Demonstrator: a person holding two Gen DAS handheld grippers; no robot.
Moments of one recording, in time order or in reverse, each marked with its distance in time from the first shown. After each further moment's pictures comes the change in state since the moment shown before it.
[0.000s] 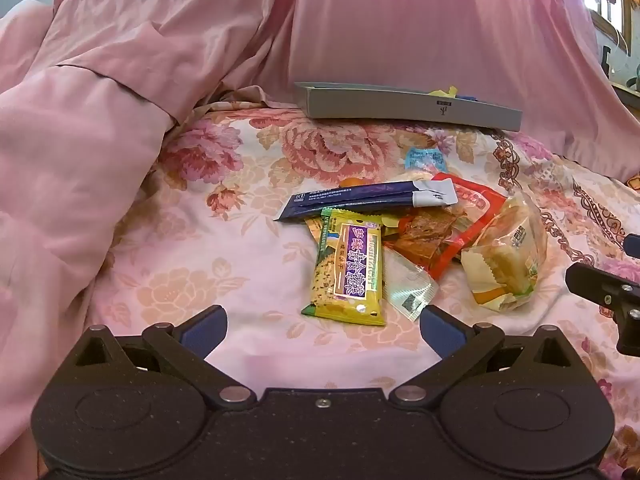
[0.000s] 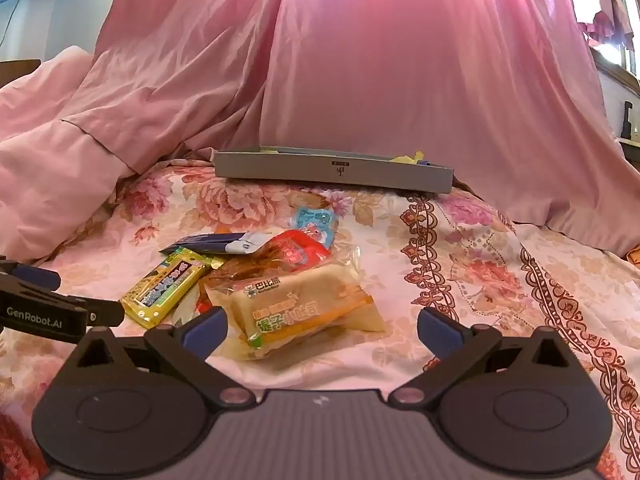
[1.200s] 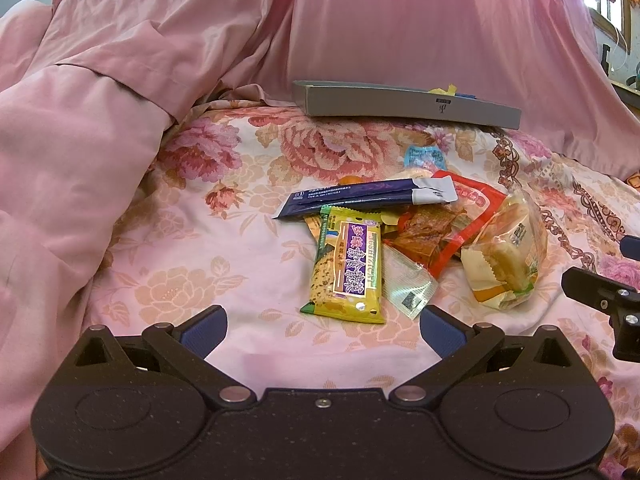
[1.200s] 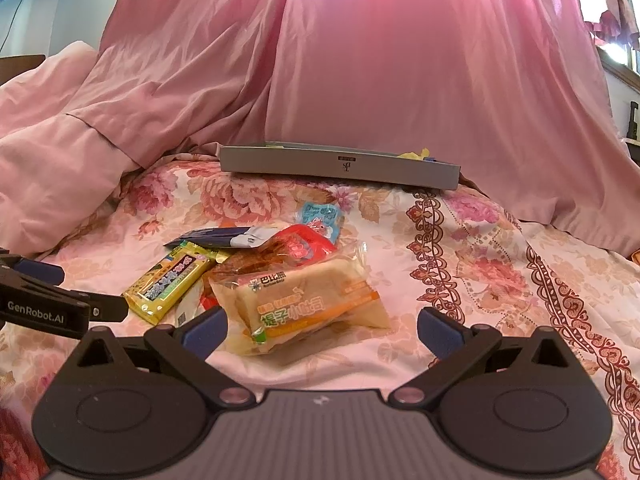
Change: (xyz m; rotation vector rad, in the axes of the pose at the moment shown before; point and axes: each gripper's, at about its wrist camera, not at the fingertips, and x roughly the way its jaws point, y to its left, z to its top) left arm 0.000 0.000 0.000 0.000 0.003 0.002; right arm -0.001 0.003 -0.003 -0.015 0.005 0.007
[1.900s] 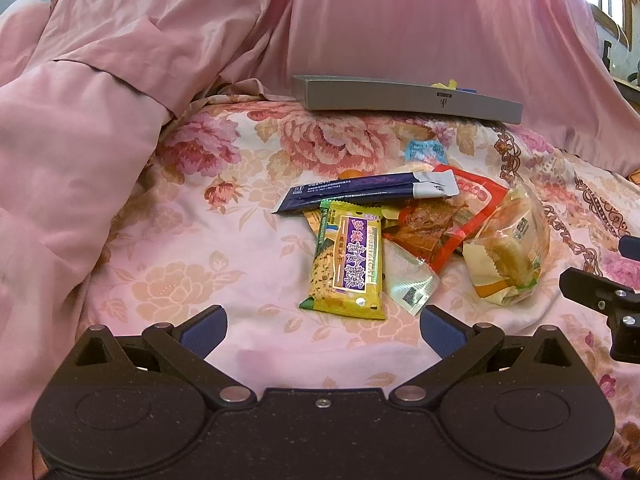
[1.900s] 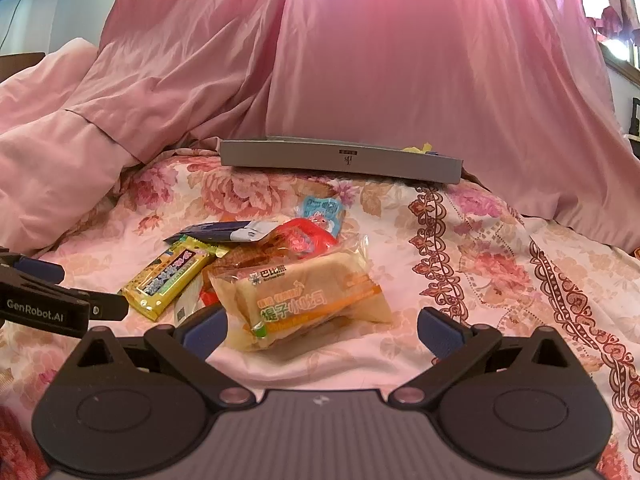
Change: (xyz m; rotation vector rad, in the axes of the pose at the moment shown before) left arm 0.006 -0.002 -0.005 0.002 0.013 0.003; right arm 0.003 0.001 -0.004 0.001 0.012 0.004
